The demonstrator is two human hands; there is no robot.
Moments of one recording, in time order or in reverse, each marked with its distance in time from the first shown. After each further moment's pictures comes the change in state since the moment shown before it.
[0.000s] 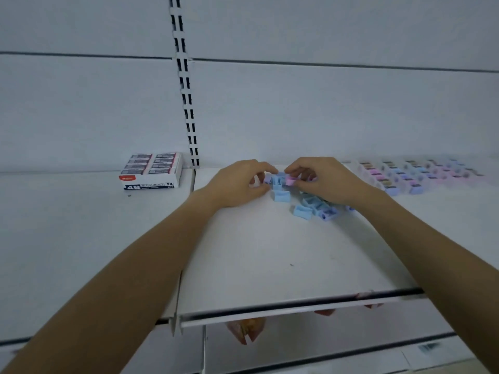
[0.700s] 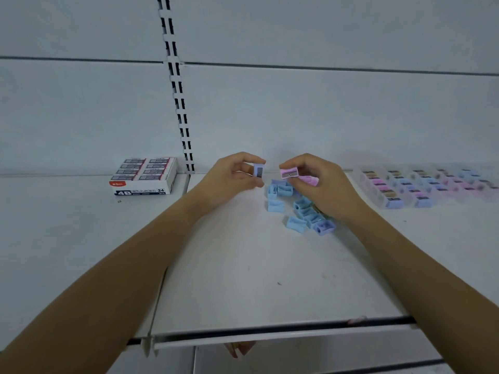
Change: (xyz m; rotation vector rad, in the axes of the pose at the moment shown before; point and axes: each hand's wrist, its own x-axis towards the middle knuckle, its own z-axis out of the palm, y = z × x) left_hand -0.002 0.019 -0.012 -0.738 0.145 -0.274; right_hand -0.006 -0.001 0.004 0.398 0.202 -0.100
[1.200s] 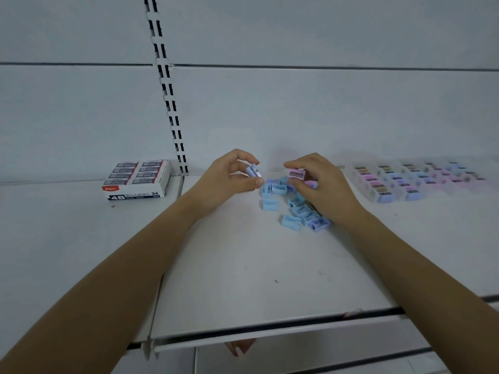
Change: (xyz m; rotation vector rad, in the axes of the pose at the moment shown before) left_hand -0.001 0.001 0.003 -0.102 -0.027 0.020; right_hand -0.008 0.013 -0.001 -0.245 0.123 -0.079
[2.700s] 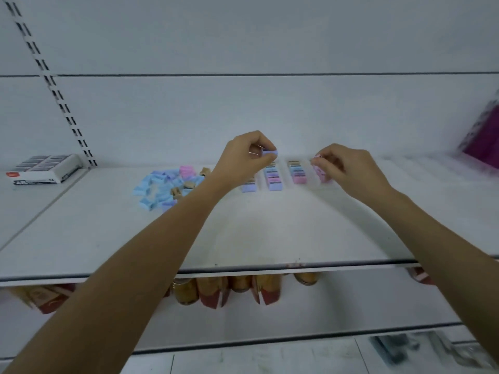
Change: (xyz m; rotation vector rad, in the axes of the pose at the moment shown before) left_hand 0.070 0.067 0.263 0.418 0.210 0.215; right_hand -0.066 0.161 -0.234 -0.125 -0.024 0.084
